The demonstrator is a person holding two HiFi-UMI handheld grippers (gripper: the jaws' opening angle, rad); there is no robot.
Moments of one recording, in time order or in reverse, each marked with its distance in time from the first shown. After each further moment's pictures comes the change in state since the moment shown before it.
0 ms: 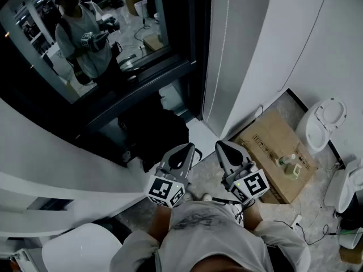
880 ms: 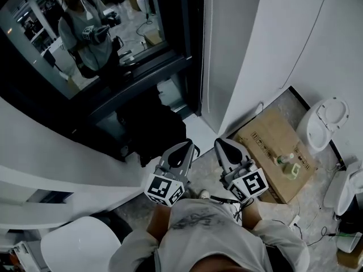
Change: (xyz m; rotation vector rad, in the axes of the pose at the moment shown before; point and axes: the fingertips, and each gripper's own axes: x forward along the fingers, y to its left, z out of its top) left arm 0.018 -0.029 -0.007 -0.013 0.016 0.028; right arm -0.023 -0.023 0.002 0.022 -0.017 0.014
